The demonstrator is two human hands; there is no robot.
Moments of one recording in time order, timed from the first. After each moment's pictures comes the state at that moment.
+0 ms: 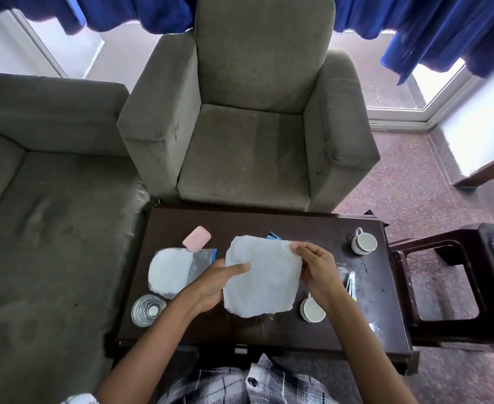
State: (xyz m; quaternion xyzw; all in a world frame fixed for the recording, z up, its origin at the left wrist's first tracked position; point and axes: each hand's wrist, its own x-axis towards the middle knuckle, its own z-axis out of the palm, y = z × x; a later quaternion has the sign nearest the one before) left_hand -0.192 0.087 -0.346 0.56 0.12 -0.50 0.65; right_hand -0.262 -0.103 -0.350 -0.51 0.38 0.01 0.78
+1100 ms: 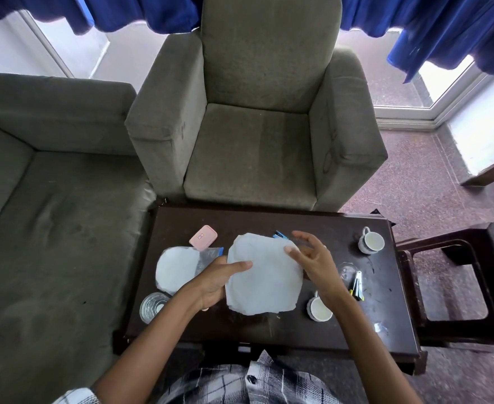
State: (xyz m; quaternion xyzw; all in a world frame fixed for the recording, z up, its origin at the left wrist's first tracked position) left_hand -0.186 0.099 -0.341 0.55 0.12 -0.51 0.65; right_hand -0.259 -0.090 -0.347 -0.65 0.31 0.03 0.69
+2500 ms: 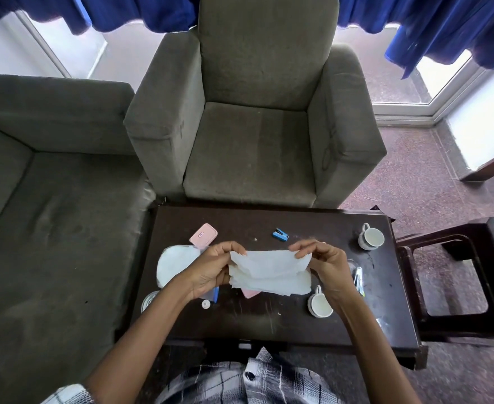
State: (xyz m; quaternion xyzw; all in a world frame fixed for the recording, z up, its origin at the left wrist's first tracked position) left_hand -0.171 0.107 -0.340 0.58 0.06 -0.50 0.64; right_hand -0.275 -0.099 -0.353 -0.62 0.22 -0.07 0.75
